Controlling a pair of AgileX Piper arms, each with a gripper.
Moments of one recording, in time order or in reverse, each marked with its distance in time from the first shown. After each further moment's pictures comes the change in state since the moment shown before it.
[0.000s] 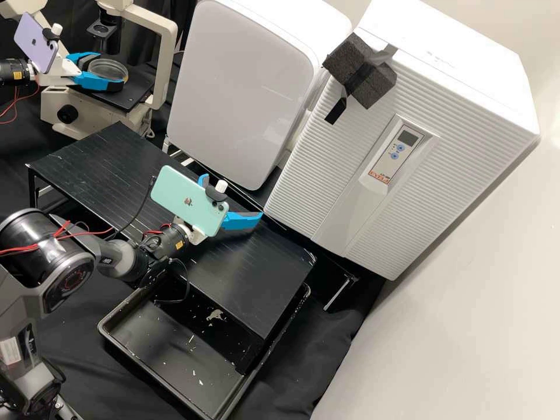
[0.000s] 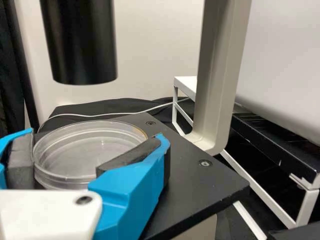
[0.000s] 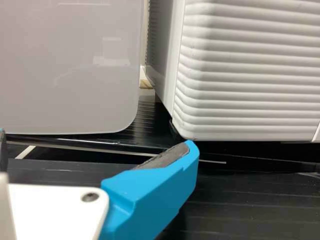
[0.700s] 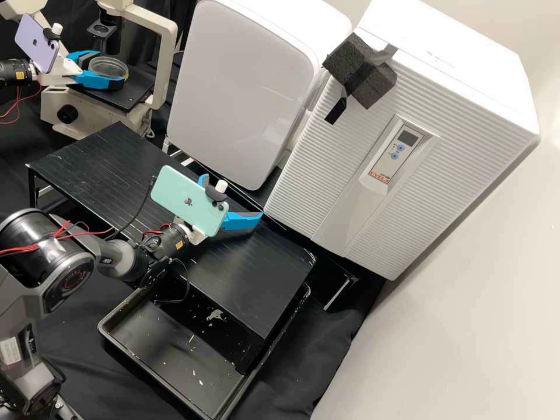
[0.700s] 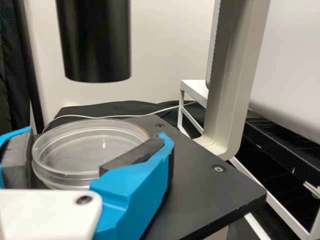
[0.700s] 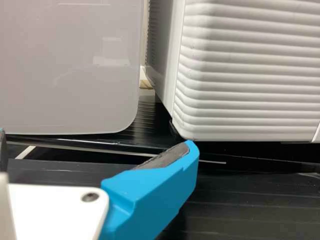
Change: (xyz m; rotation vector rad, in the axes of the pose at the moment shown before) left arm 0.005 -0.002 -0.007 -0.014 0.019 0.003; right arm 0.000 0.000 0.000 0.000 0.000 0.000
